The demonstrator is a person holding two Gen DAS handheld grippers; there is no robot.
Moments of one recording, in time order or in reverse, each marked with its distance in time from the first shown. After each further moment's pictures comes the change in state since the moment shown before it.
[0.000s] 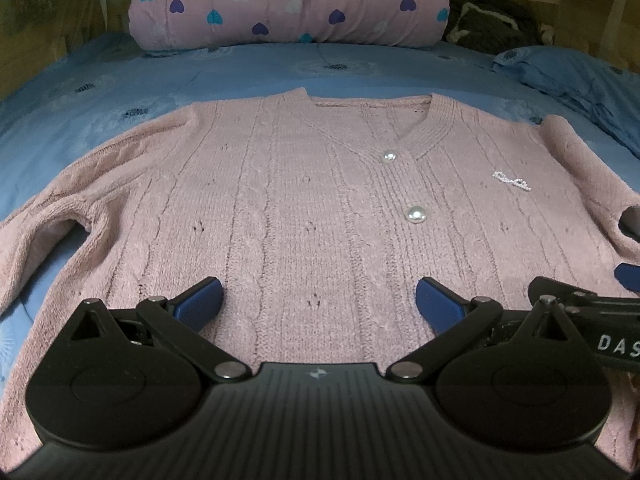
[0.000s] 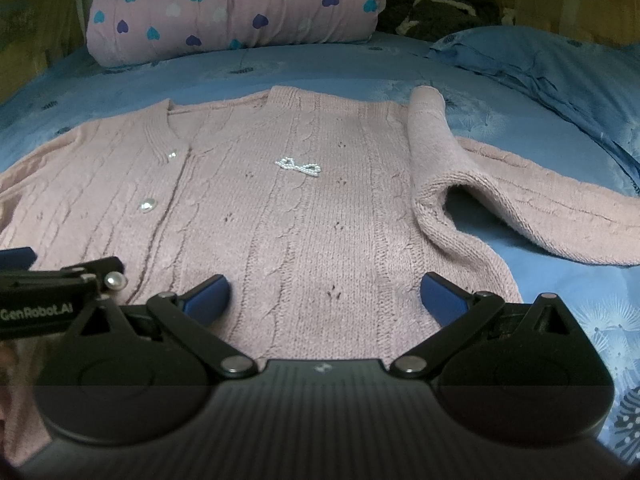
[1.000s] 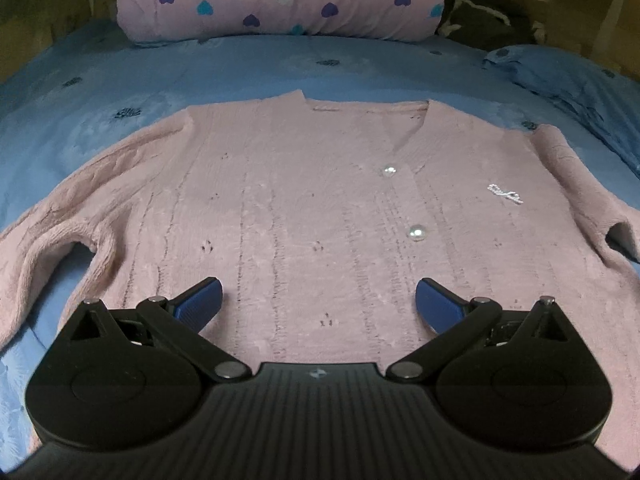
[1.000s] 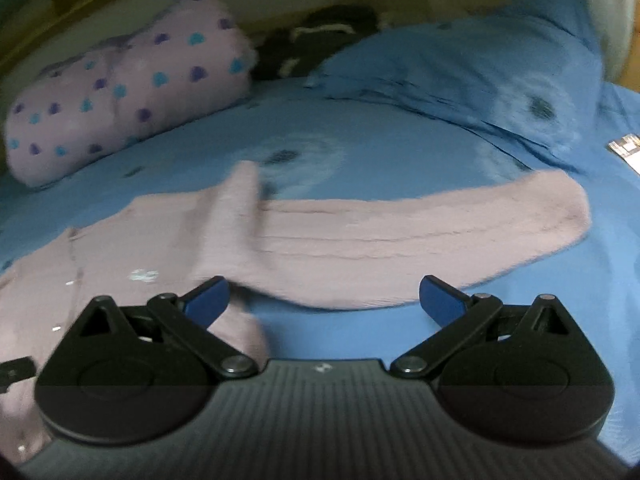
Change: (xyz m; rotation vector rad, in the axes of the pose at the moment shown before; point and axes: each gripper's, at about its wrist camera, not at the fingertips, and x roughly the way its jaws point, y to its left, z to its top) left arm -0.005 0.014 0.019 0.002 0.048 -0.044; right arm -0.025 -0.130 0.012 0.321 -0.120 -0.138
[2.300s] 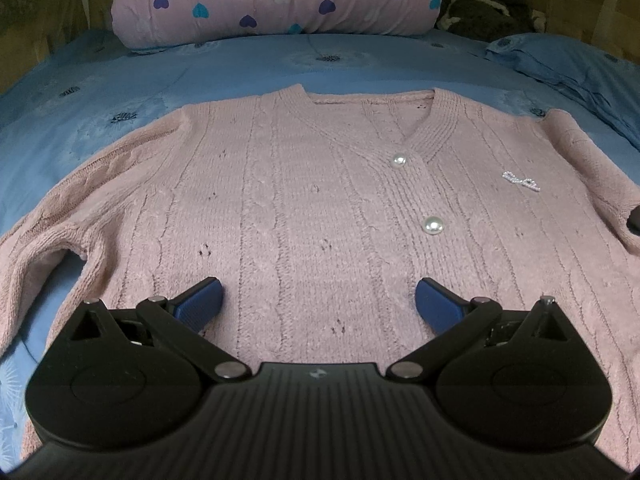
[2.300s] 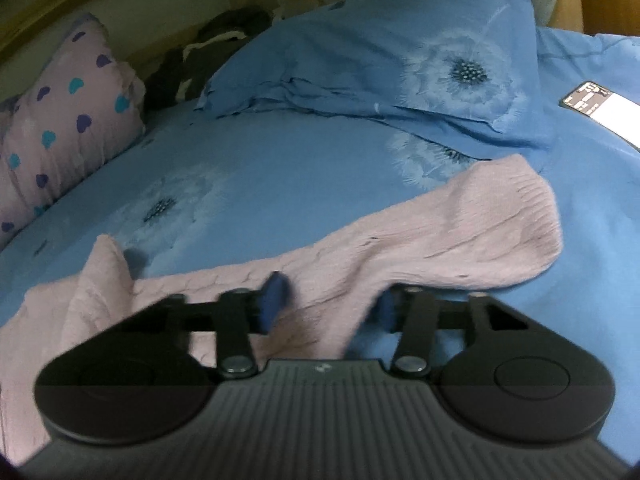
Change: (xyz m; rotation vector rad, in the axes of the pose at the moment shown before) left arm 0.019 -0.003 -0.002 0.042 -0.008 0.023; right arm 0.068 -0.059 0.033 0.226 -0.013 -0.167
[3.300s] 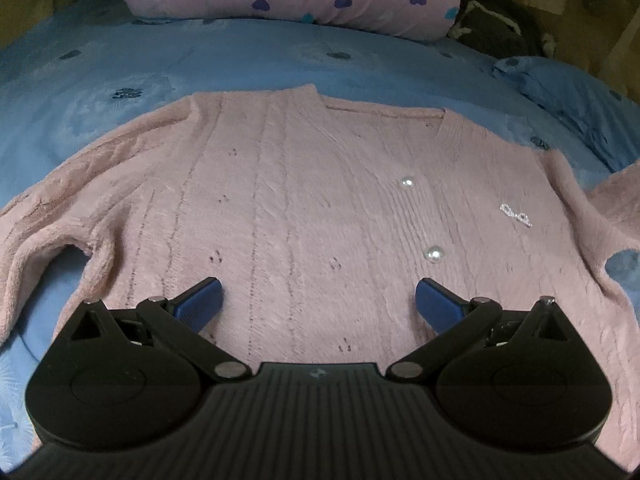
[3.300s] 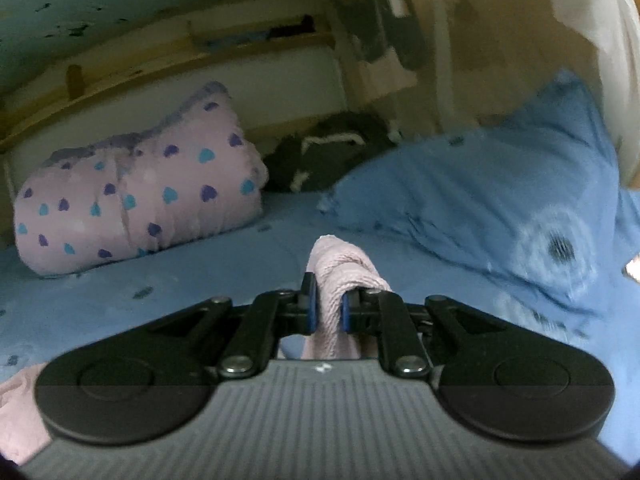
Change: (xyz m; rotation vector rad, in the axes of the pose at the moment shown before) left arm -0.007 0.024 0.021 -0.124 0.050 -0.068; right arm -0.093 0.073 0.045 -0.221 -0.291 0.265
